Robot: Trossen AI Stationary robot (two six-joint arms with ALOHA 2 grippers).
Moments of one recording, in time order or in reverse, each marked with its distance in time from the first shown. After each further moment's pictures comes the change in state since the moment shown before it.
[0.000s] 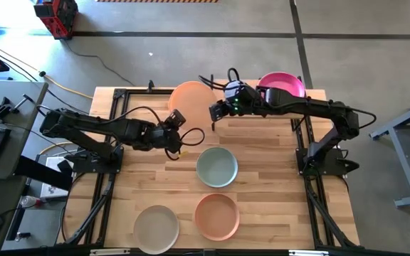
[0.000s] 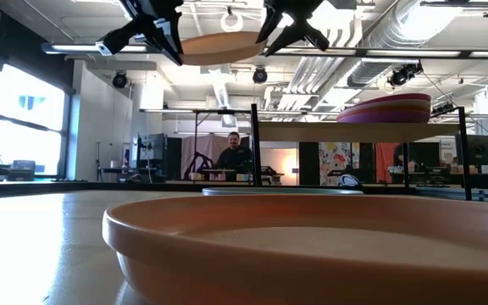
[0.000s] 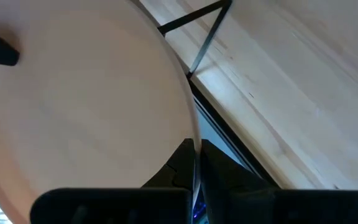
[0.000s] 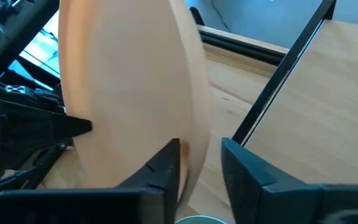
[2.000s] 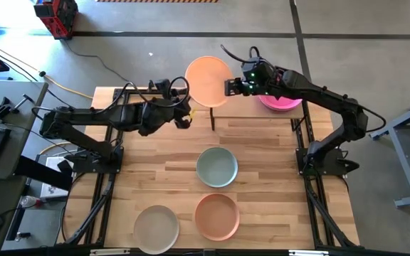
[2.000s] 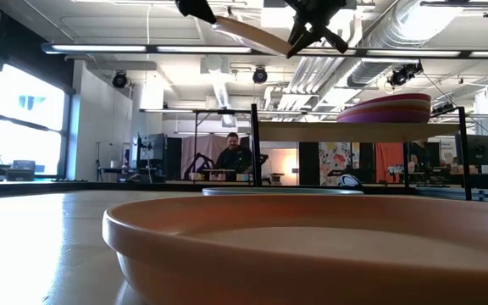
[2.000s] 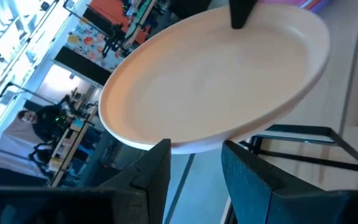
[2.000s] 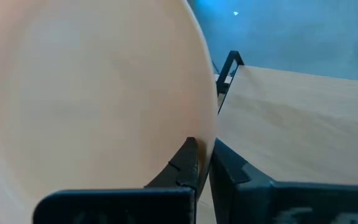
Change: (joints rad) left arm 0.150 -0.008 0.128 0.430 -0.075 -0.530; right arm -0.204 -0.088 0.002 -0.059 -0.065 0.023
